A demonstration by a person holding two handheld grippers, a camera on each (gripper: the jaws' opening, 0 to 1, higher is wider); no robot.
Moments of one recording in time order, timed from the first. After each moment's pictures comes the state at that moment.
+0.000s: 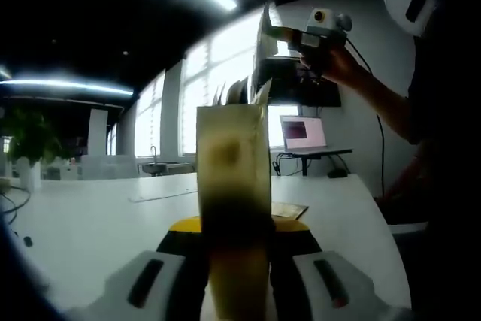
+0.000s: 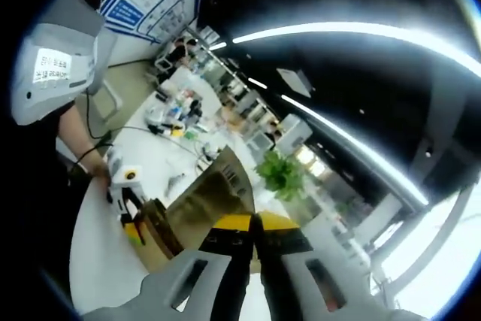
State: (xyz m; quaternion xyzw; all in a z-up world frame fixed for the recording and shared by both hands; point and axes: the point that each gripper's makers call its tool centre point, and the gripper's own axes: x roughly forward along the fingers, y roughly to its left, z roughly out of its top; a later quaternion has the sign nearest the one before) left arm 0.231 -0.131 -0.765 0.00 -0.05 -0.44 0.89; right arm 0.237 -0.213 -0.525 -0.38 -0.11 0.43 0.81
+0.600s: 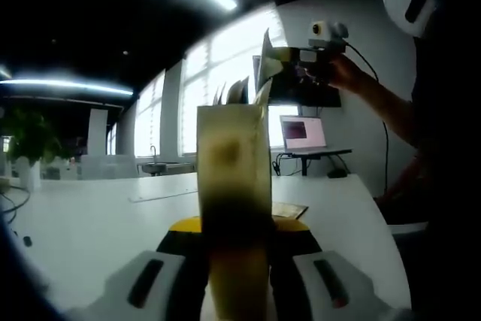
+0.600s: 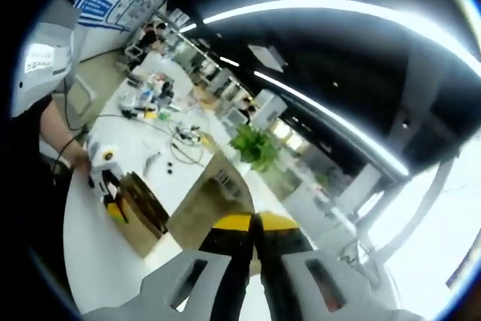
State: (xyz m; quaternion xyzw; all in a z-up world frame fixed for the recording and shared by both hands) left arm 0.231 -0.131 -0.766 0.00 -0.05 -0.44 0.89; right arm 0.269 -0.272 -0.541 -0.38 -0.05 0.33 0.86
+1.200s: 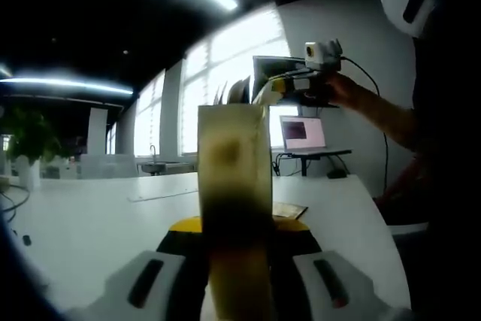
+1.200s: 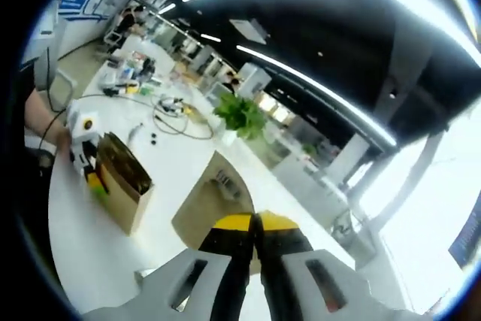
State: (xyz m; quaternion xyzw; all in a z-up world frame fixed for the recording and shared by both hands) left arm 0.231 -0.131 -0.766 -0.01 -0.05 -0.45 0.89; right arm 0.307 -0.317 -0.588 -0.35 0.01 0.27 0.89
